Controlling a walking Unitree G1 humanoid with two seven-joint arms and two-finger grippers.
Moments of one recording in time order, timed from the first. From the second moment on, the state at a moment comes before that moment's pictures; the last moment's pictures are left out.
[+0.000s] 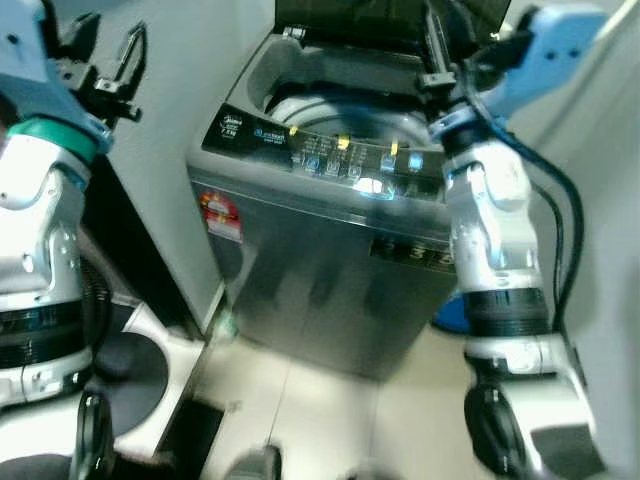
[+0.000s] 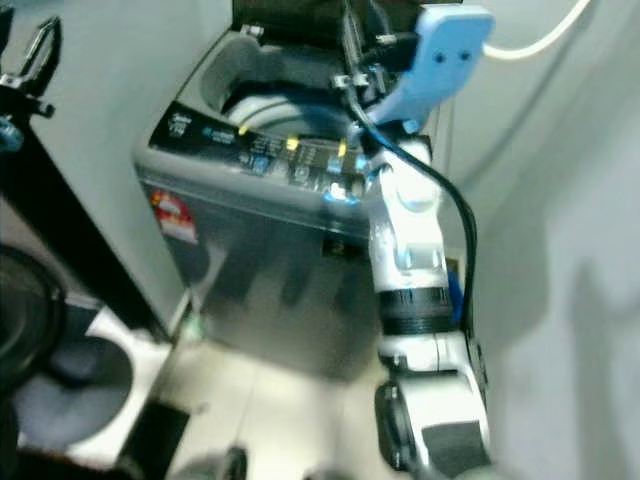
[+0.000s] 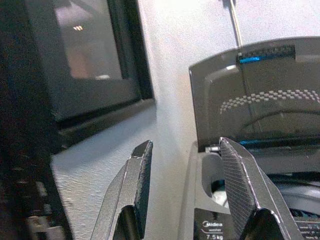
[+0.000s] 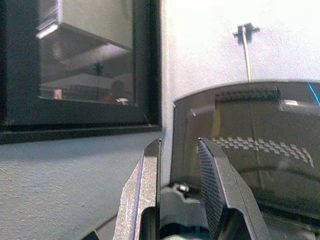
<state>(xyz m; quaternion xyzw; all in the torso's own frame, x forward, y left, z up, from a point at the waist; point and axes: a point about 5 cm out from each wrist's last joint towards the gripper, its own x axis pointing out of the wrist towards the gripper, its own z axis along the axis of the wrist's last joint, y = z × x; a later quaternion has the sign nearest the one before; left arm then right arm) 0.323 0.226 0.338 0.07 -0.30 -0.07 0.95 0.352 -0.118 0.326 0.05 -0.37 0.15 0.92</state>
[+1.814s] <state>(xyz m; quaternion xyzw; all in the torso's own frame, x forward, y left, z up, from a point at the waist) 0.333 0.210 0.290 0.11 -0.21 -0.09 0.97 0.366 -0.121 0.272 0.07 -0.30 0.13 0.94</state>
